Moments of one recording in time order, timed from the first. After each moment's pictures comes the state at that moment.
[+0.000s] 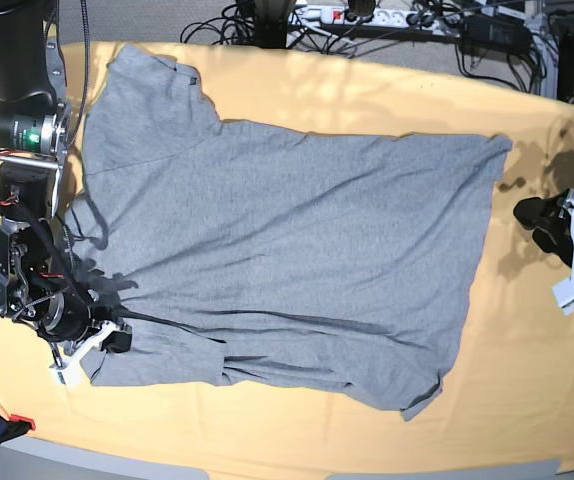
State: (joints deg) left arm -31.5 -62.1 27.8 71.1 -87.8 -43.7 80.0; right arm 37.3 19.9 5.4 42.8 33.5 35.4 -42.1
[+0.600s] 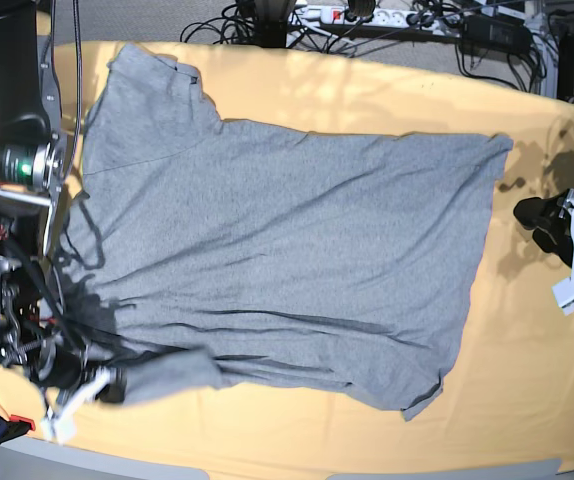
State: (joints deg) left arm -31.5 -62.1 27.8 71.1 -87.8 -43.7 79.9; right arm 47.0 19.0 5.4 42.8 25.4 31.7 -35.1
